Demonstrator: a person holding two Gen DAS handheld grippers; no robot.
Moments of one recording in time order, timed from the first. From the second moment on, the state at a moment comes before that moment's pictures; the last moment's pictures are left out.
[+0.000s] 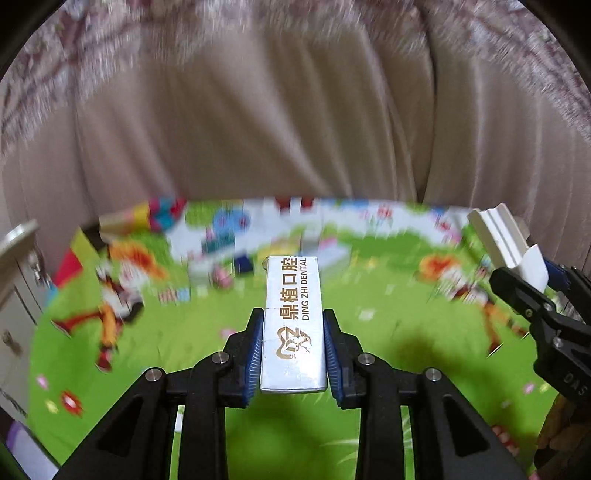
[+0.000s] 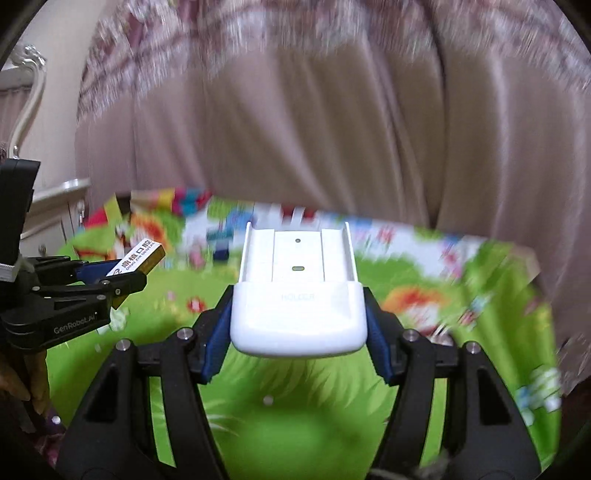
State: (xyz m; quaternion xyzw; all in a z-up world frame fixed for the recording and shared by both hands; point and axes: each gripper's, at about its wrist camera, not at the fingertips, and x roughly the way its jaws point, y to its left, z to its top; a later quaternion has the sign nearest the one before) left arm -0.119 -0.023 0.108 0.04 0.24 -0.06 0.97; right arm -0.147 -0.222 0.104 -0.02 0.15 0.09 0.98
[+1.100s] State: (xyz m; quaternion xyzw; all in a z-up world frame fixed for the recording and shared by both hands) left arm -0.255 -0.014 0.236 0.01 0.00 -0.01 1.00; right arm -0.302 -0.189 0.245 -0.08 -0.14 0.05 0.99
